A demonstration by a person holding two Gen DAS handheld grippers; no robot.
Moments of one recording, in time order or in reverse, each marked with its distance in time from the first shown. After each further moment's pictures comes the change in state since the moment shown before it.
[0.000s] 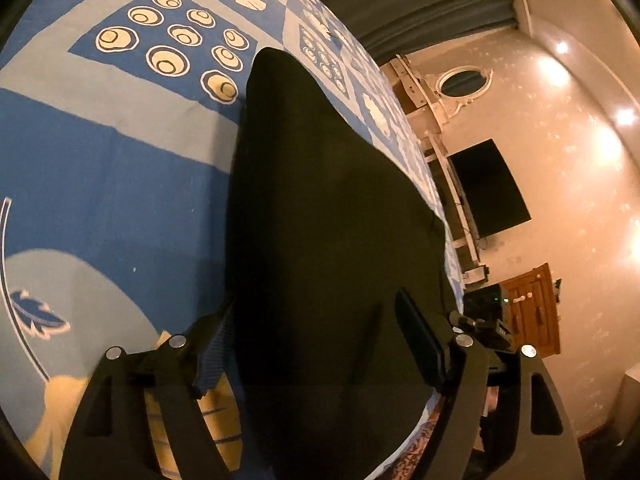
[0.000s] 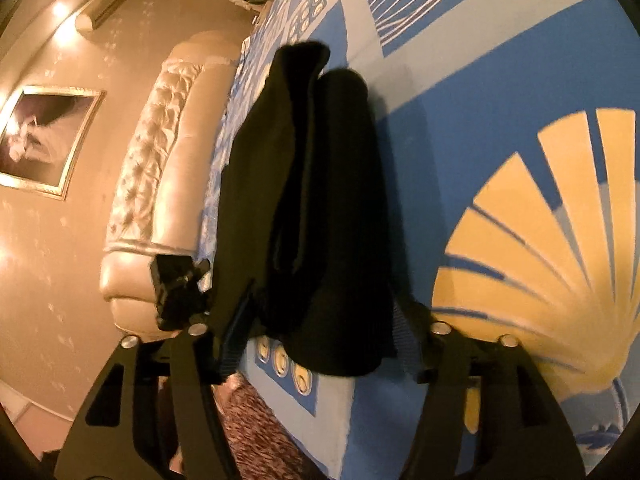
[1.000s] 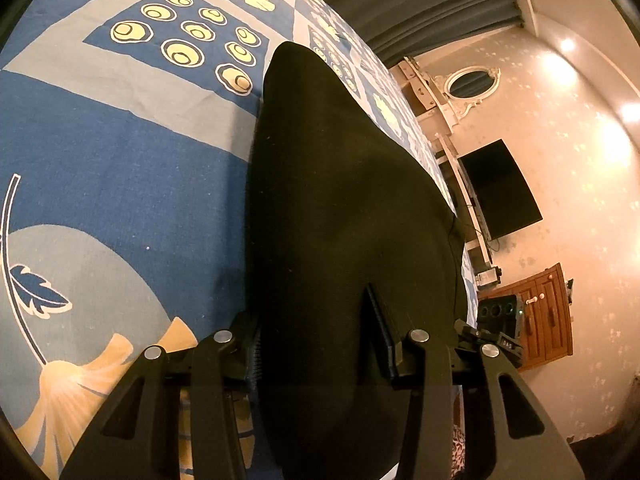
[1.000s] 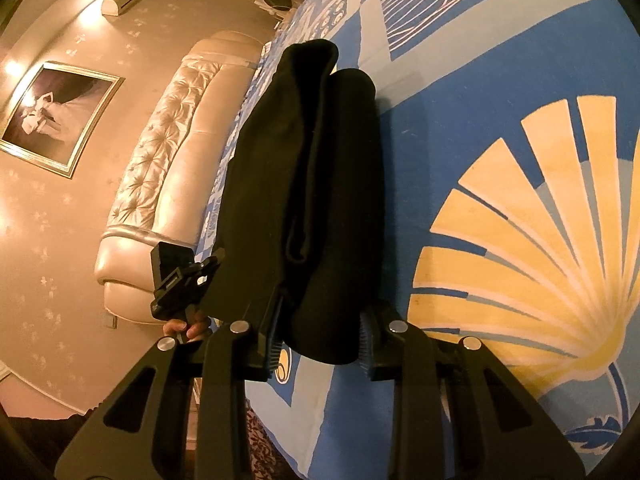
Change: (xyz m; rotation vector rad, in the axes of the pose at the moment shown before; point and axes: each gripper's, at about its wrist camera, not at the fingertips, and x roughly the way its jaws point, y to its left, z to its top) left arm 0.005 0.005 -0.003 0.013 -0.016 0.033; right arm -0.004 -0.001 -0.010 -0.088 -0.049 0.035
